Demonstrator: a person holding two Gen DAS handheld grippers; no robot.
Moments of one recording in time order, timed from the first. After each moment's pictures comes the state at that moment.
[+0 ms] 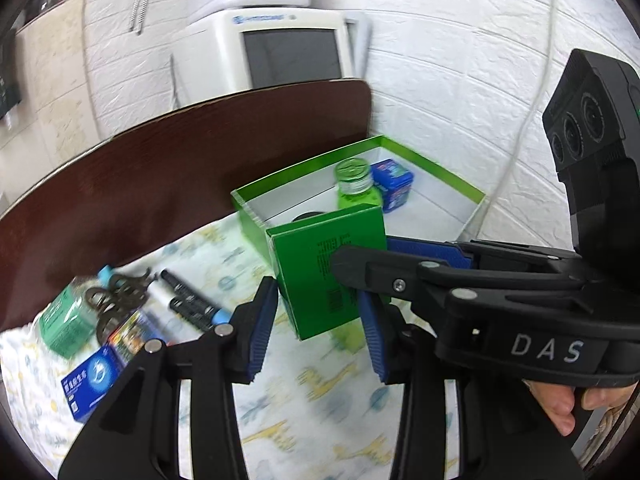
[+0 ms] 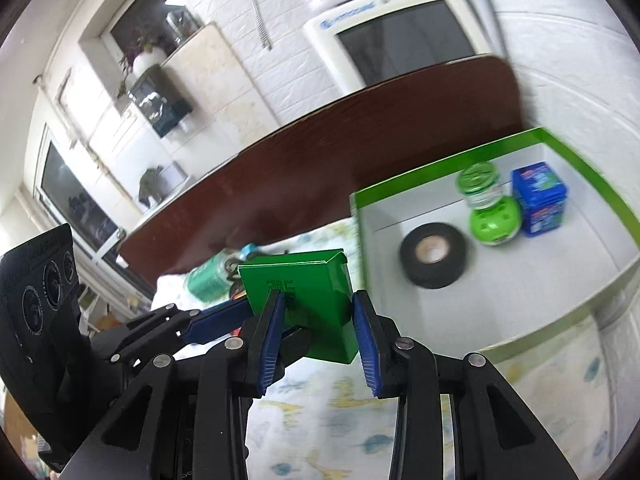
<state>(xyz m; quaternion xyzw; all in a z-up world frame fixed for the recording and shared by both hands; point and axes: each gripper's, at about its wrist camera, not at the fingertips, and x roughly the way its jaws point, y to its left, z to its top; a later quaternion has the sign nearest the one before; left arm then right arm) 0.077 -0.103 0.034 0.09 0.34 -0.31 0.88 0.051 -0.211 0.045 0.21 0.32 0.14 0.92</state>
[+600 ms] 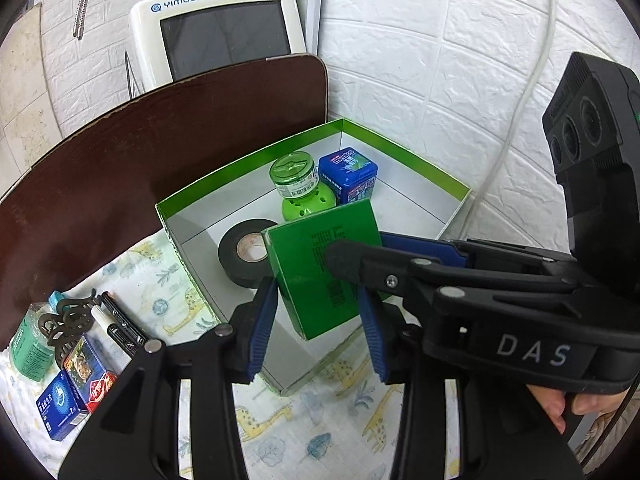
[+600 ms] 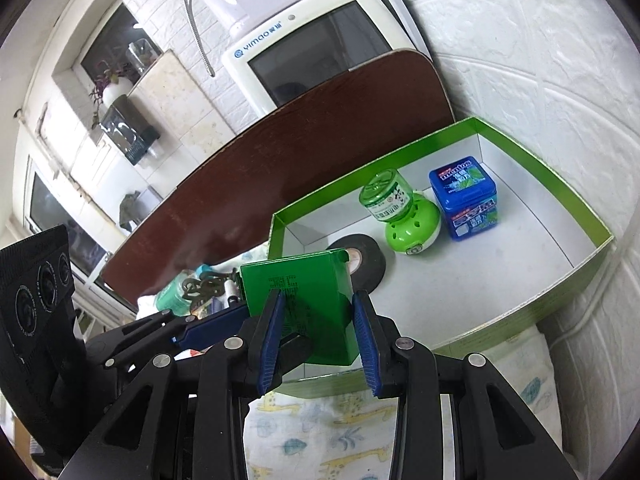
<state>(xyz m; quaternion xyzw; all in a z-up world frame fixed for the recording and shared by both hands) 0.090 -0.175 0.023 0.11 0.37 -0.32 0.86 0.058 -0.290 0.019 0.24 0.32 0.11 0.91</state>
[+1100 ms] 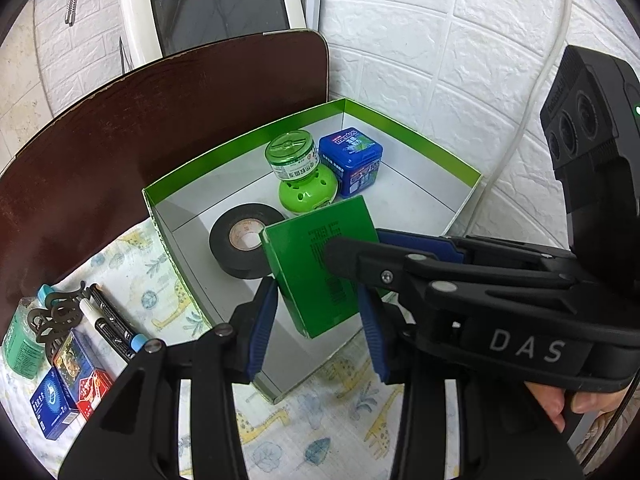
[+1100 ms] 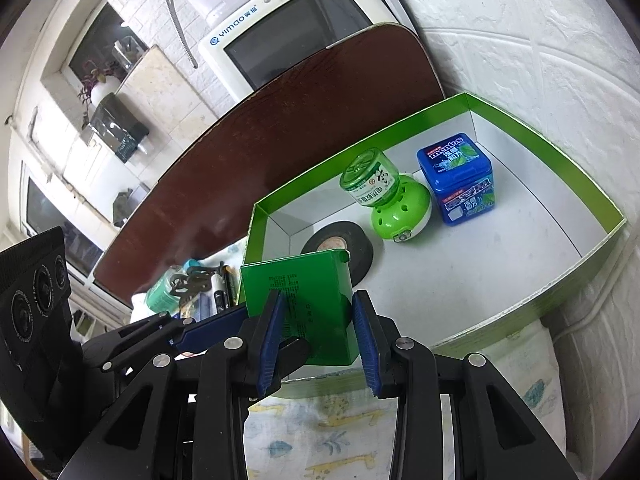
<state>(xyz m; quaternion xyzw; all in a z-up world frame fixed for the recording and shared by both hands) 0.100 -0.183 0.009 0.12 0.40 -0.32 0.85 0.069 -0.296 0.001 0.26 0.34 0.11 0.90</state>
